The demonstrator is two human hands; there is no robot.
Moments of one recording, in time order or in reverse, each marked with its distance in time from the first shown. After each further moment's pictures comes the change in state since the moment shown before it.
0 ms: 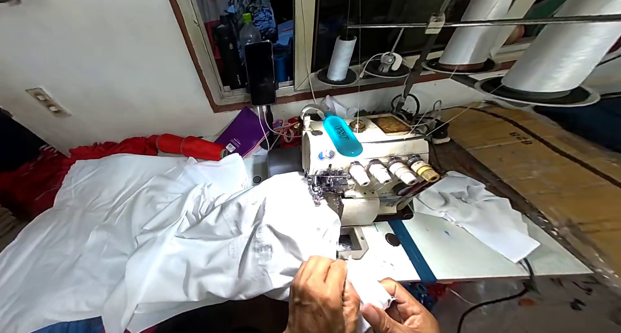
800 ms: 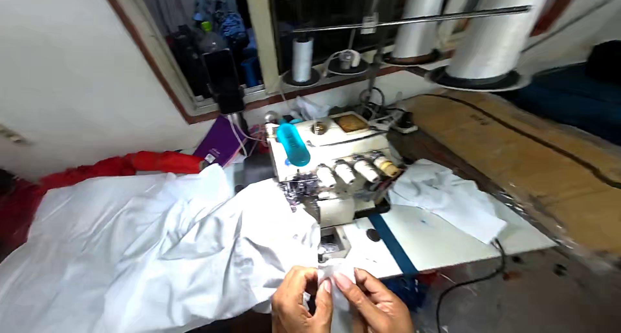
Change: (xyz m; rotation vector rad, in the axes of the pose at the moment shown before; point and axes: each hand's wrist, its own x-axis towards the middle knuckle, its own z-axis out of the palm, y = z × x) left_hand -0.002 0.005 -0.007 -0.471 -0.058 -0.389; right_hand 0.018 0.007 0.020 -0.061 0.236 0.027
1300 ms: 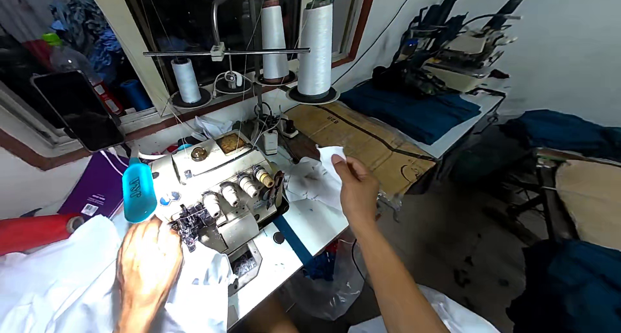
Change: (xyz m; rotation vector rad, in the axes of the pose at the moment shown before) left_hand 0.157 -0.051 -0.022 0.793 0.154 0.405; right_hand 0.156 -0.094 -0.140 -0.589 0.650 -0.497
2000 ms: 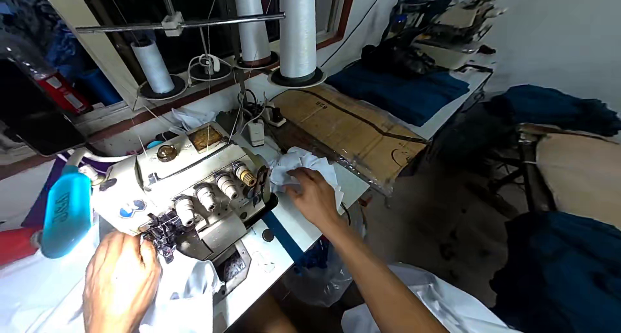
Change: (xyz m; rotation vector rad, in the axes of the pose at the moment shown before) left_hand 0.000 0.000 0.001 0.151 -0.237 -0.018; right_hand -0.018 0.058 0.034 -0.536 -0.374 -0.326
